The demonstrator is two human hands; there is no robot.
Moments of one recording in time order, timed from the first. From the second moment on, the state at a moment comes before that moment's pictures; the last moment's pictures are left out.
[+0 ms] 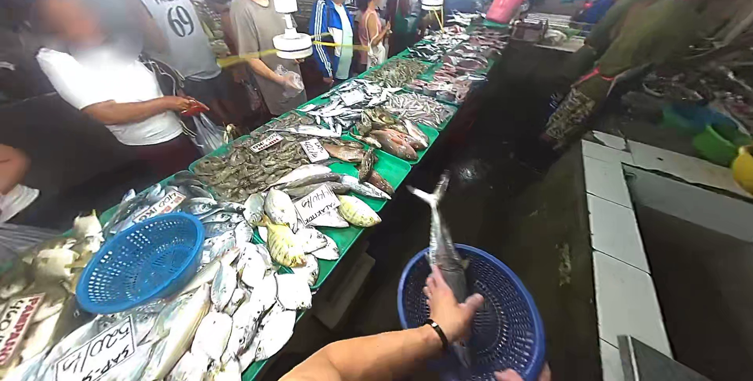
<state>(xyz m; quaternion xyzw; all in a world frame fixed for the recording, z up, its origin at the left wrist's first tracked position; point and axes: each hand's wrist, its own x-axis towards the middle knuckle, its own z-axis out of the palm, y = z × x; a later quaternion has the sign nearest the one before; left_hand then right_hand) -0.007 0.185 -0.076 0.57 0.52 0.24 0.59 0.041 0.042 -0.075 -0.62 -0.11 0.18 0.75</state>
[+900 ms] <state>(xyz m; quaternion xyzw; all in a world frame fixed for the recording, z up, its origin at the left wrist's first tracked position) 0.104 0.497 -0.084 -0.01 0.29 0.66 0.69 0.324 0.403 -0.102 -0.63 -0.29 0.43 0.57</state>
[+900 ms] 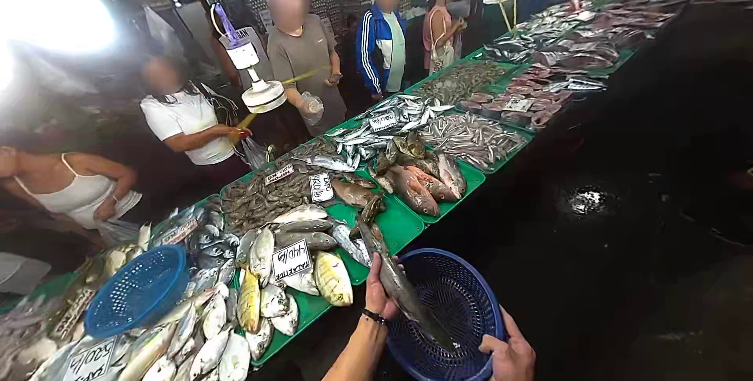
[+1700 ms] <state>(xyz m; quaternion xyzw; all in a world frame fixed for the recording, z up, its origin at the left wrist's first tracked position) 0.044 0.775 -0.075 0.22 0.40 0.83 0.32 0.323 0.768 -0.077 -0.51 -0.24 0.60 0.57</state>
